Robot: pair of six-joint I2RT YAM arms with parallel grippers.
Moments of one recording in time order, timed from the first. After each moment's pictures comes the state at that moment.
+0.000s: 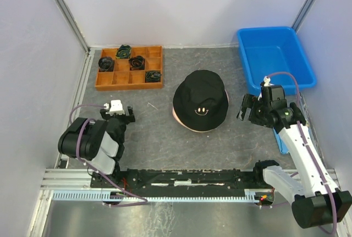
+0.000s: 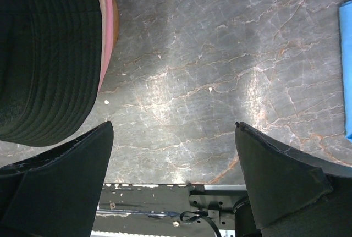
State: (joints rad) left arm -0.16 1.57 0.01 1.42 -0.32 0.03; right arm 0.16 0.93 0.92 -0.95 -0.01 0.42
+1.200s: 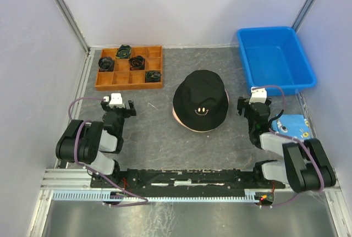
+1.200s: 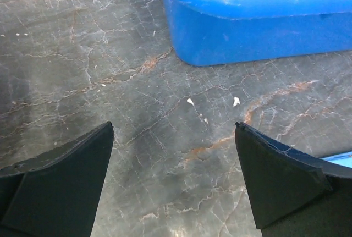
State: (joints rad) left arm -0.10 1.53 0.11 1.34 -0.13 0.03; right arm 0.16 1.21 0.25 0.61 0.33 0.00
